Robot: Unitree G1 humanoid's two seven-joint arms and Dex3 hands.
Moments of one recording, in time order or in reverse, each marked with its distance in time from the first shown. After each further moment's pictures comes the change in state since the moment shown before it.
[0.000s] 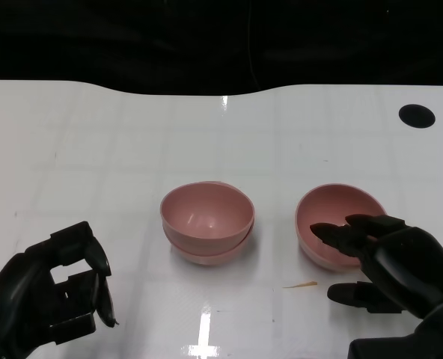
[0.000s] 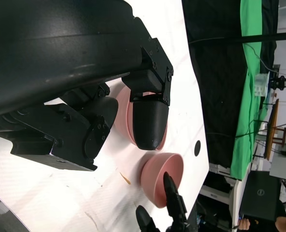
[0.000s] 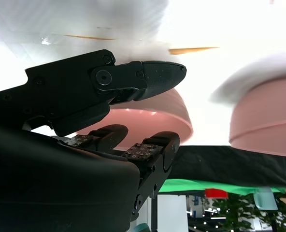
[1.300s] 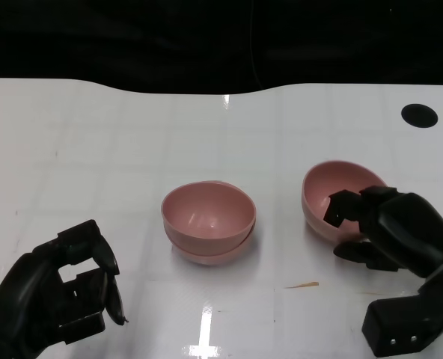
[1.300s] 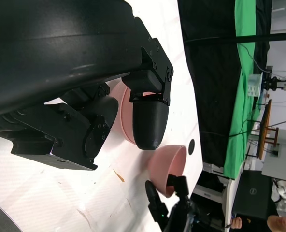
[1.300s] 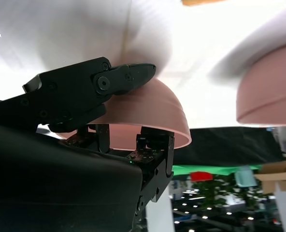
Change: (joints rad) left arm 0.006 -0.045 -0.005 -0.021 0.020 -0.010 0.004; right arm -0.379 0.010 0.159 0.623 0.058 -0.416 -0.290
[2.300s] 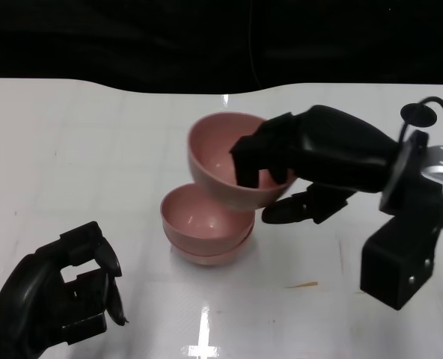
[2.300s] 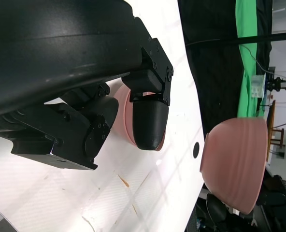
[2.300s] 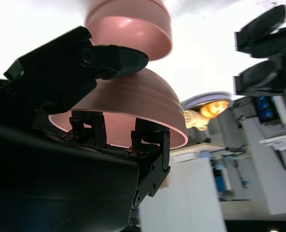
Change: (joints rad) left arm -0.003 -0.006 -0.014 0.023 0.040 -0.035 0.009; right arm -0.141 0.030 -0.115 -0.581 0.414 -0.081 0.909
